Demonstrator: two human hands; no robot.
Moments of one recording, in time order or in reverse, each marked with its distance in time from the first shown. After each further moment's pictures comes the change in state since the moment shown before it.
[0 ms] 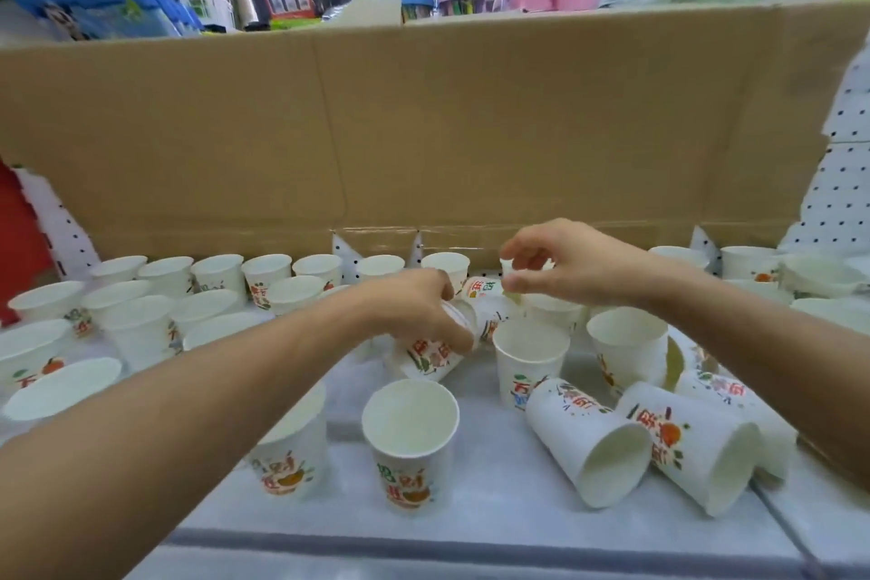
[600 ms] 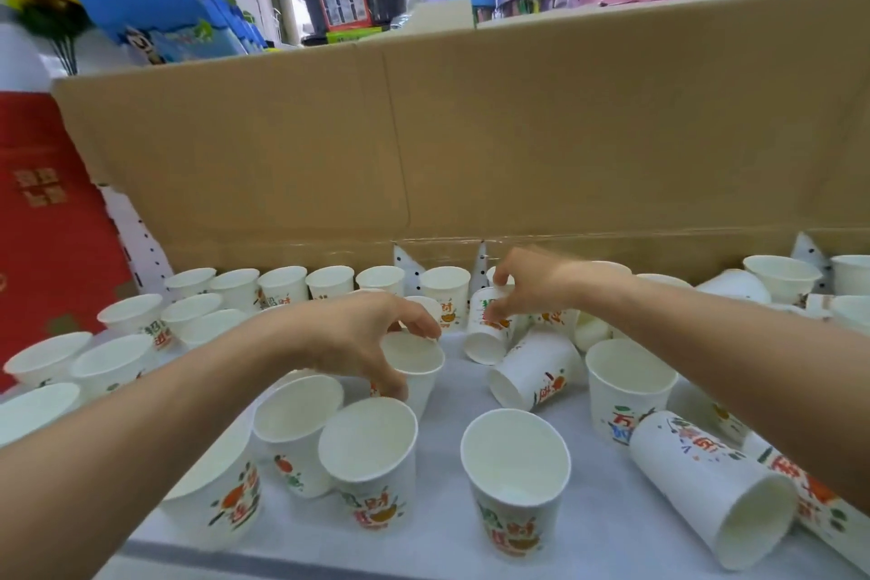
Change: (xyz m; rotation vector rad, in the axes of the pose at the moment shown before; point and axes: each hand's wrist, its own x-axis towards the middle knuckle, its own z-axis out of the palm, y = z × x) left_hand -0.053 -0.100 -0.038 0.064 -0.070 0.120; right_hand 0.095 -0.049 0.060 -0.206 -0.210 0.179
